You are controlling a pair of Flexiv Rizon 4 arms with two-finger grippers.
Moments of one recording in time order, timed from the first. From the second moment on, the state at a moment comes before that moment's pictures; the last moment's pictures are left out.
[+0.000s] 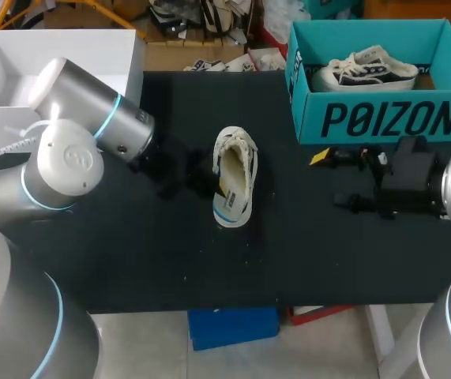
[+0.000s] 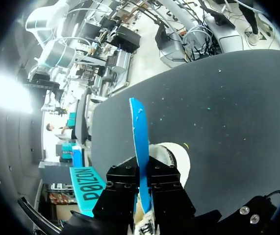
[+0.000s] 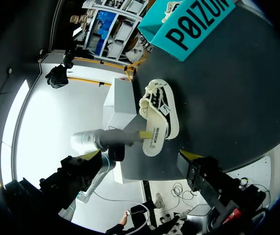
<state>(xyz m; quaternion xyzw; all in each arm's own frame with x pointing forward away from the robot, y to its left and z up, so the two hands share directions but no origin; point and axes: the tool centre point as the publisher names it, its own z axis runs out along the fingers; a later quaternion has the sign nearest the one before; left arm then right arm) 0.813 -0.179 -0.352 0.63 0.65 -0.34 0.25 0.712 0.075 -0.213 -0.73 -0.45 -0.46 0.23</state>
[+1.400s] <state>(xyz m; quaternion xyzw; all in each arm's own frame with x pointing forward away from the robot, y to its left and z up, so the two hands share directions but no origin) 0.850 -0.182 -0.369 0.62 0.67 -0.29 0.28 0.712 0.075 -0.213 -0.73 -0.45 -0.46 0.23</state>
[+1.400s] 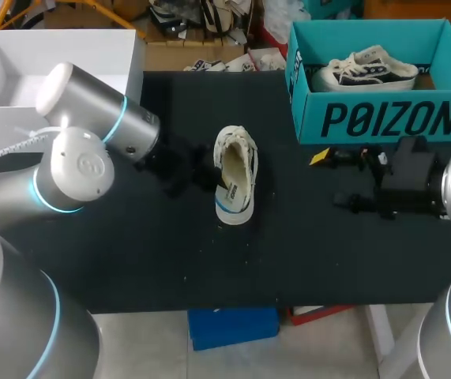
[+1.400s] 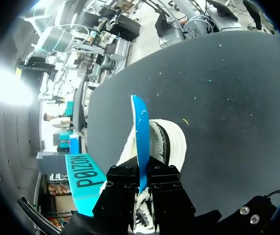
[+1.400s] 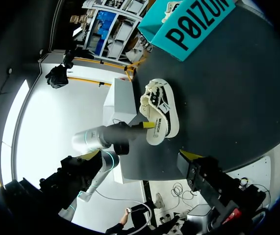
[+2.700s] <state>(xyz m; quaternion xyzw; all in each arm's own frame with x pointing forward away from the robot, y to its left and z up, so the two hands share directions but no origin) 0.807 -0.183 -0.357 0.63 0.66 -0.31 0.26 0.712 0.075 -0.213 -0.73 -0.45 -0.46 0.23</state>
